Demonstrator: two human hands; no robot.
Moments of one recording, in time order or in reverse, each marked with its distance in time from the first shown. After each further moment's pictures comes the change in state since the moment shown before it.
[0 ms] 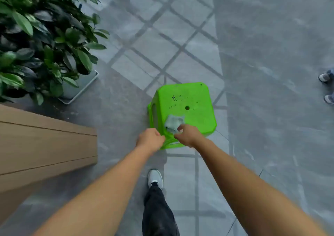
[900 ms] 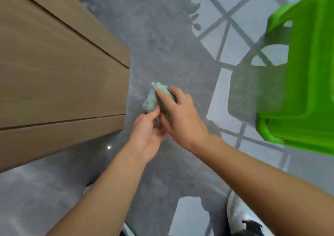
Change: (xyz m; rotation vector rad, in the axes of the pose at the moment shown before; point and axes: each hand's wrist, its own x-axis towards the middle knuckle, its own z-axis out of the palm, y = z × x) left_hand 0.395 -0.470 0.126 -1.543 0.113 -0.321; right_hand 0.349 -0.039 0.538 -0.054 0.076 -0.776
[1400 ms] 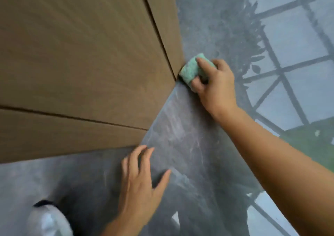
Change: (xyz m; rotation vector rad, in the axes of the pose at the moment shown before) left_hand 0.059 -0.093 -0.107 1.270 0.716 0.862; right_hand 0.189 0.043 0.058 0.022 0.196 -0.303
